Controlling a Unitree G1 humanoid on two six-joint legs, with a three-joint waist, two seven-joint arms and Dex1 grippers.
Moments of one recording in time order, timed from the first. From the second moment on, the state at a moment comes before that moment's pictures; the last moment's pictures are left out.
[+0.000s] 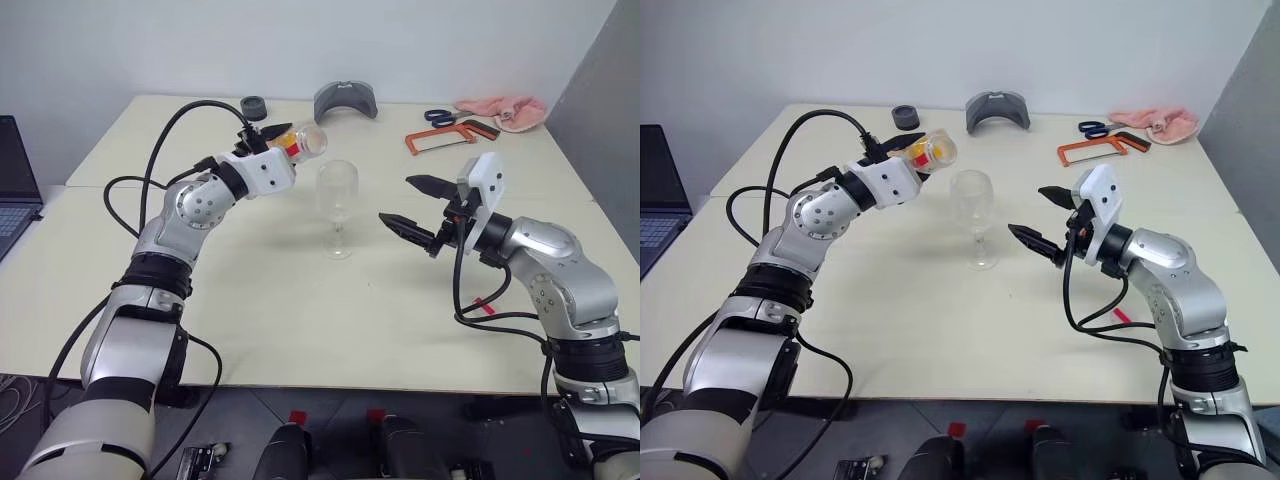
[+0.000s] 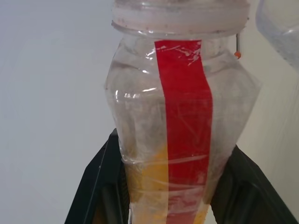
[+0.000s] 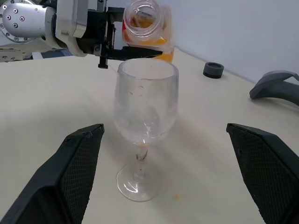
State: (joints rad) left arm -1.01 0.57 -0.18 0.81 0.40 -0.64 -0.34; right arm -0.56 -0.52 0.01 -0.22 0.45 0.52 0.72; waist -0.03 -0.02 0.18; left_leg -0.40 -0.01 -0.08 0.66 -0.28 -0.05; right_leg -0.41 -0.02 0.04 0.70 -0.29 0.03
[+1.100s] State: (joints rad) left arm -1.15 0.61 -0.32 0.89 0.67 -0.72 -0.06; right arm -0.52 -0.50 -0.06 -0.28 0.53 0.54 0.73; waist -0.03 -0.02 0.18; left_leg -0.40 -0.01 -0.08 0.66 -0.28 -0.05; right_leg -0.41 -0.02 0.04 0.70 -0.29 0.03
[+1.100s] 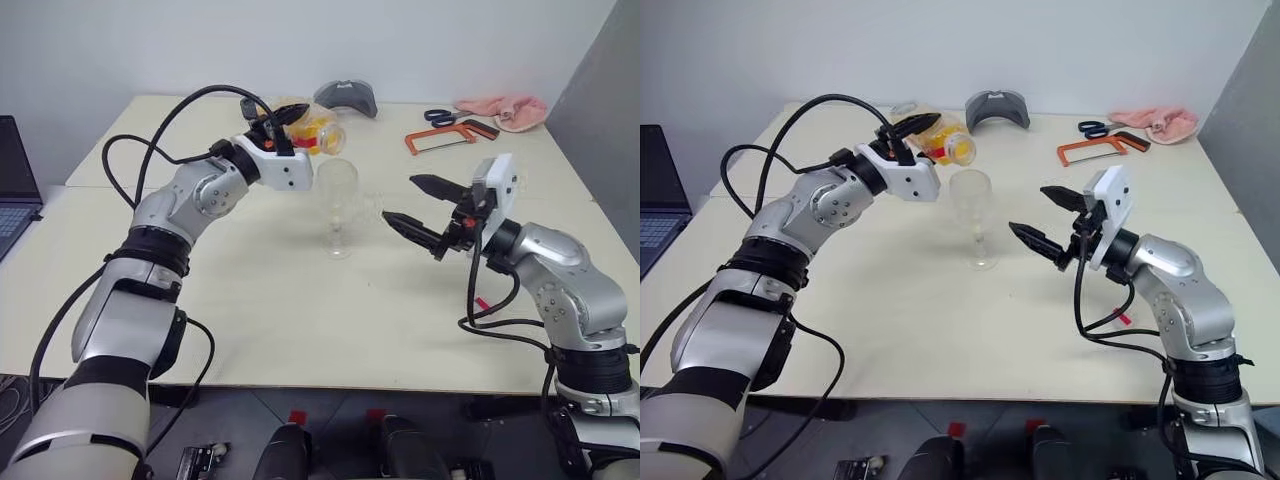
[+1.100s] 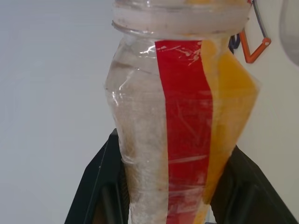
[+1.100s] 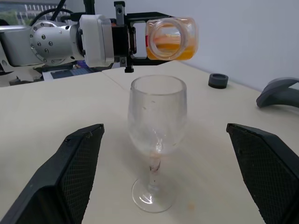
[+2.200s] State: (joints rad) left arm -1.22 0.63 -0.39 0.99 0.75 -0.75 0.04; right arm -0.49 -0.42 -0.03 -0.33 0.52 0.52 0.66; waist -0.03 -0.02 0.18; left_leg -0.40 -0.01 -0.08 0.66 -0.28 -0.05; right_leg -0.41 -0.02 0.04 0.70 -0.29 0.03
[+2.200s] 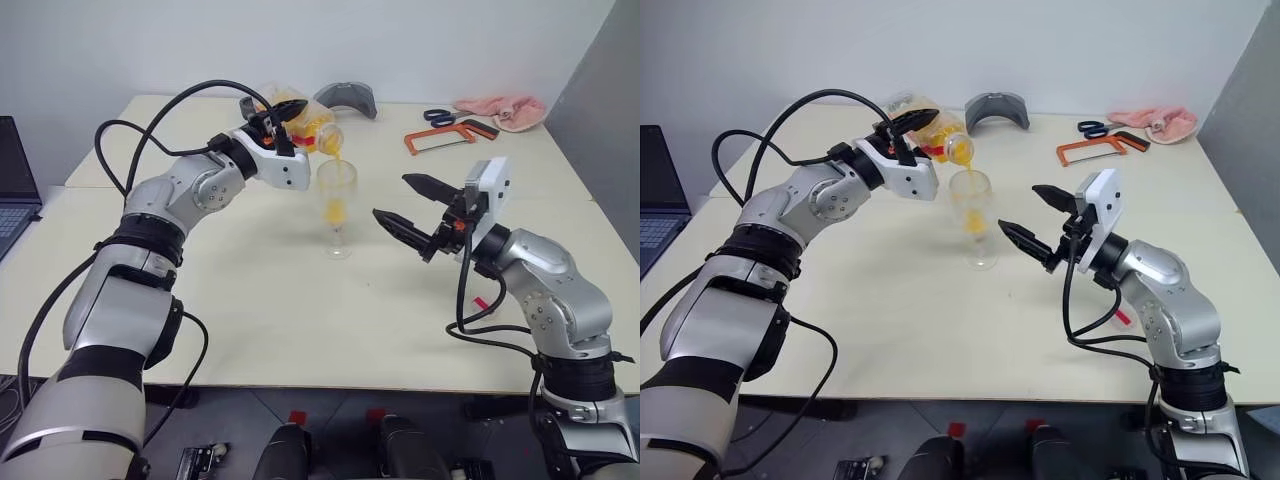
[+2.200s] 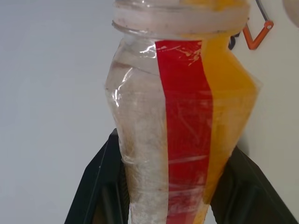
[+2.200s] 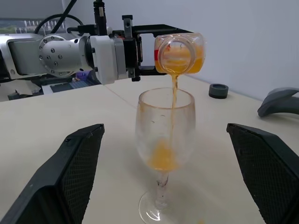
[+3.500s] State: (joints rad) left arm -1.28 0.65 -0.45 1.07 0.81 -0.77 0.10; right arm -0.44 -0.38 0.02 -0.35 0.49 0.51 0.63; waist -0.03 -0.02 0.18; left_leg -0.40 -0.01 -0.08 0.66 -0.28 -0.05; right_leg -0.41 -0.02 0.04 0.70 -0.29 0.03
